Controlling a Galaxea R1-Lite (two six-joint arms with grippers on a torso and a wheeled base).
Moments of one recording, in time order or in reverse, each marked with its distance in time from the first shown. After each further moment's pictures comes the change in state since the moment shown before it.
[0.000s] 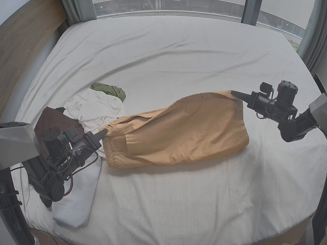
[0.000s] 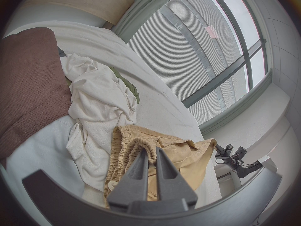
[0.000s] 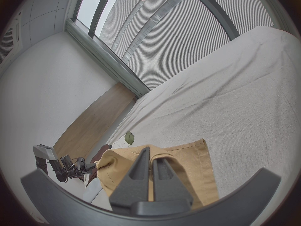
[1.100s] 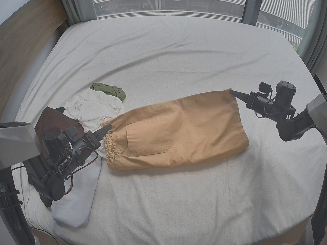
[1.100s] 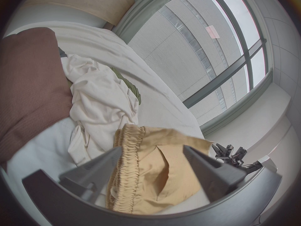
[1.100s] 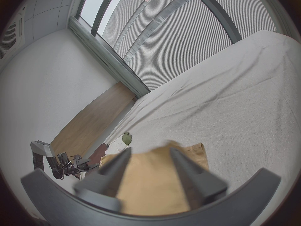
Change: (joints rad) left arm 0.018 0.009 -0.022 0.000 0.008 0.004; right arm 0.005 0.041 -0.053 -0.003 -0.016 -0.034
